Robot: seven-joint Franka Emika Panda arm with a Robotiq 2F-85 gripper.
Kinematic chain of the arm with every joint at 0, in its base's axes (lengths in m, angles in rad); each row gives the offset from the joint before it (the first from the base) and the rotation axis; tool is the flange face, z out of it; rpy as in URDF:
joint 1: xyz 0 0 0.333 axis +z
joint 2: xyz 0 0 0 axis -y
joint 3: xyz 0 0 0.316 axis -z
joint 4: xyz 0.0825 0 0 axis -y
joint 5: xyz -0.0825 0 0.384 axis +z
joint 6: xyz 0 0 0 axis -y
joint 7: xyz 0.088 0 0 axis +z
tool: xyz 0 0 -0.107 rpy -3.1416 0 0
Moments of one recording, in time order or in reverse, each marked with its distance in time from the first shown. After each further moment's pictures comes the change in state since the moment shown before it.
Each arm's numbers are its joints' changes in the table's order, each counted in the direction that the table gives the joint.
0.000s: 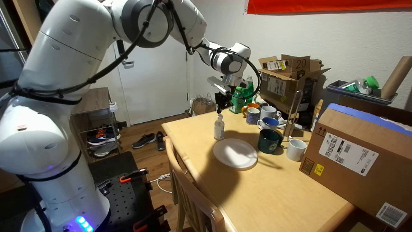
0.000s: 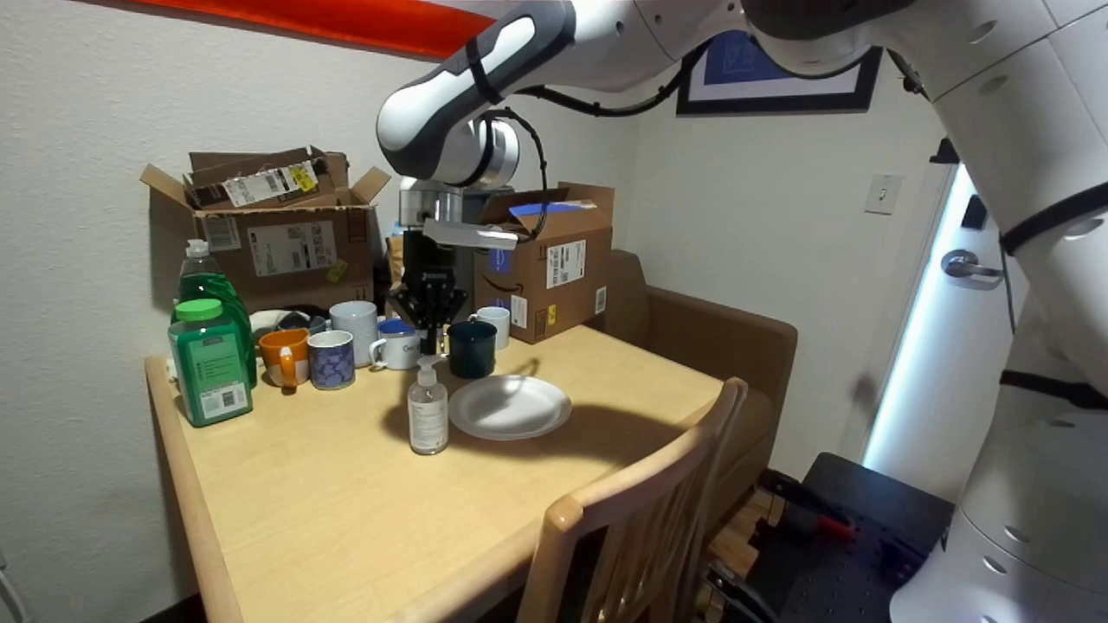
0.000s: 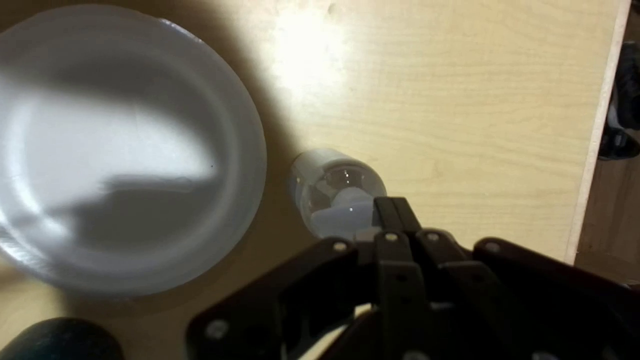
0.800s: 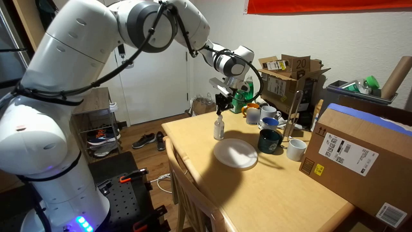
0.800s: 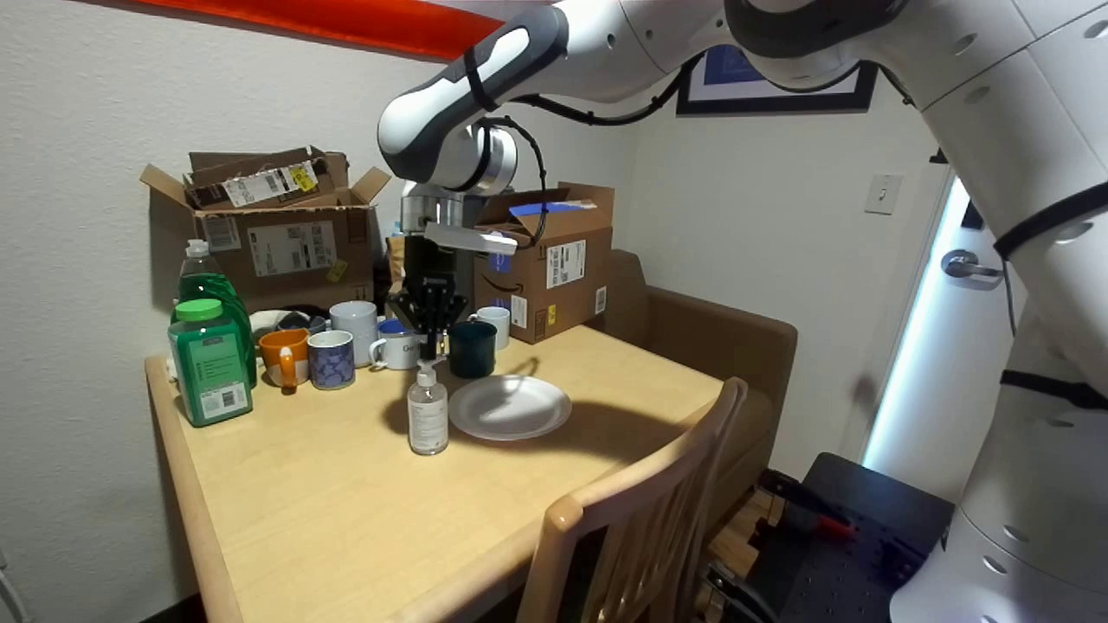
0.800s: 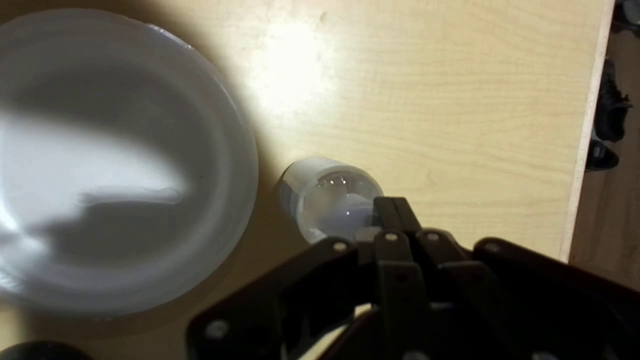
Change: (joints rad) arm -0.014 -0.043 -0.001 0.050 0.040 -0.051 0.034
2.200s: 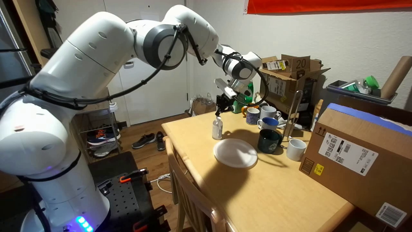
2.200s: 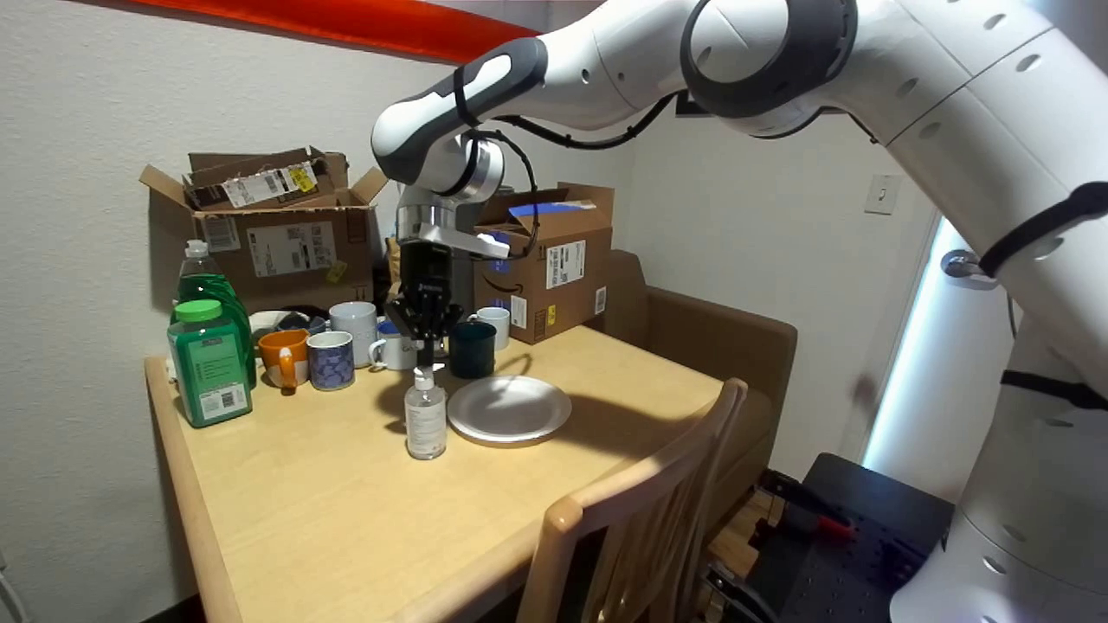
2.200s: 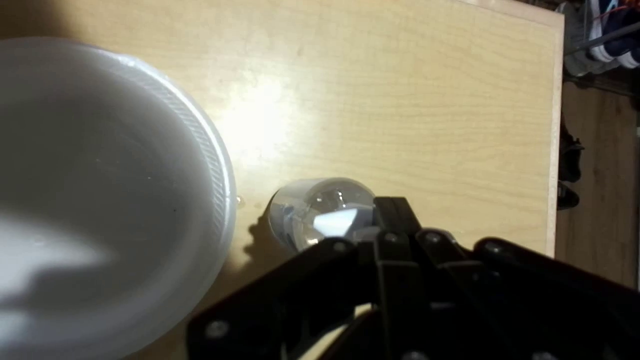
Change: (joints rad) arm -0.018 -0.152 -0.002 0.230 0.058 -0.227 0.015
